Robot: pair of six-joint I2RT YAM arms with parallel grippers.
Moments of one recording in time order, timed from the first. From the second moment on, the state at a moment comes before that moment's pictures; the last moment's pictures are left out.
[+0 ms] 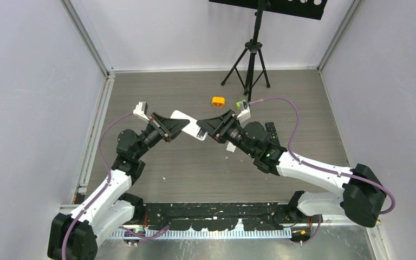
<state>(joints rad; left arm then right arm) -0.33 0.86 0.43 0.63 0.48 -1.41 0.90 1.23 0.72 0.55 0.08 1.29</state>
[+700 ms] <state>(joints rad) -0.26 0.88 0.47 0.04 0.48 -0.96 0.70 1.35 1.07 -0.48 0.04 0.25</state>
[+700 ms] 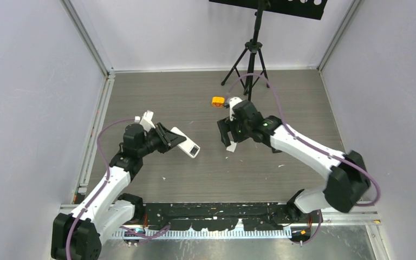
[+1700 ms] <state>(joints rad) -0.23 1.11 0.62 -0.01 0.61 -0.91 0.59 1.86 1.22 -0.60 -0.13 -0.38</state>
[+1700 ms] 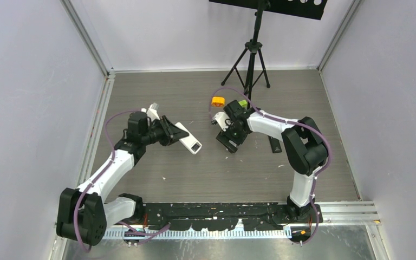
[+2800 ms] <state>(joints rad) -0.22 1.19 0.48 0.26 0.60 -0.95 0.65 1.60 1.08 -0.43 -0.19 -0.20</state>
